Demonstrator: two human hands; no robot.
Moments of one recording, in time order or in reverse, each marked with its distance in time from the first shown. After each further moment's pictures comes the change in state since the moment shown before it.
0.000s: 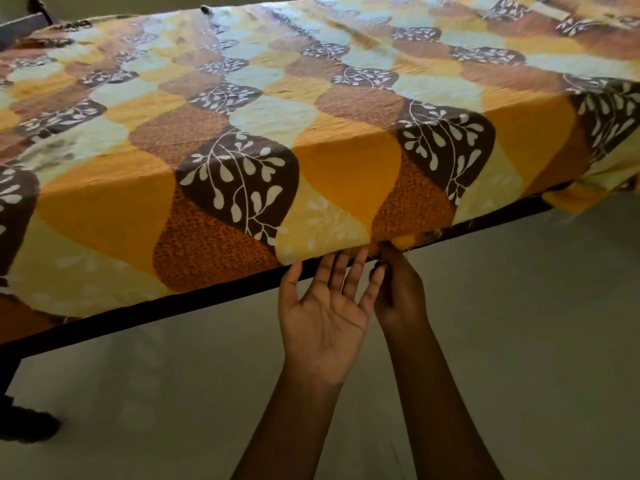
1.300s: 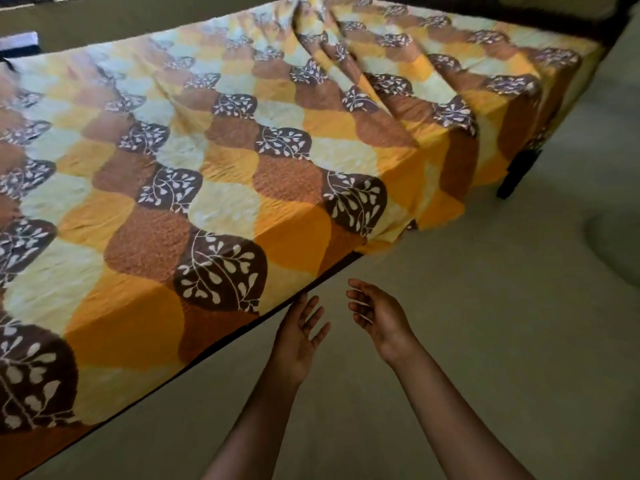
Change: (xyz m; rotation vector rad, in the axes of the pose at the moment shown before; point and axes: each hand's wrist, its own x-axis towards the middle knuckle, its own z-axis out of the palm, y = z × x) left_hand 0.115 -0.150 0.073 0.657 0.262 -0.275; right_hand 0.011 -0.217 -0.095 -0.390 0.231 0.087
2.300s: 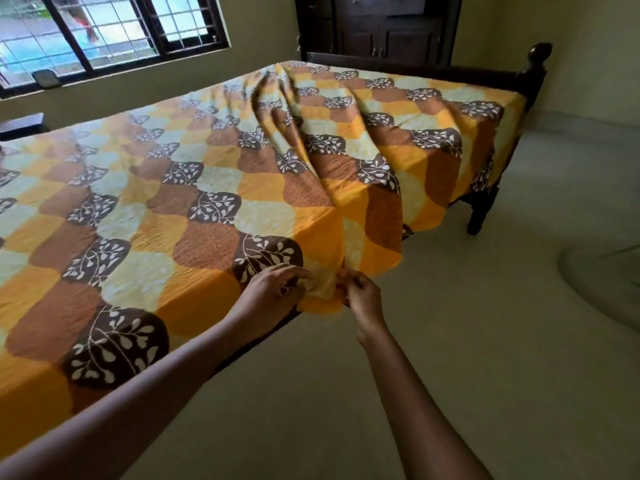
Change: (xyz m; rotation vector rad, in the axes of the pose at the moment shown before) left_hand -0.016 0.060 0.173 1.612 -0.261 0.806; right_hand 0.092 -0.098 -0.086 -0.168 0.107 -0.298
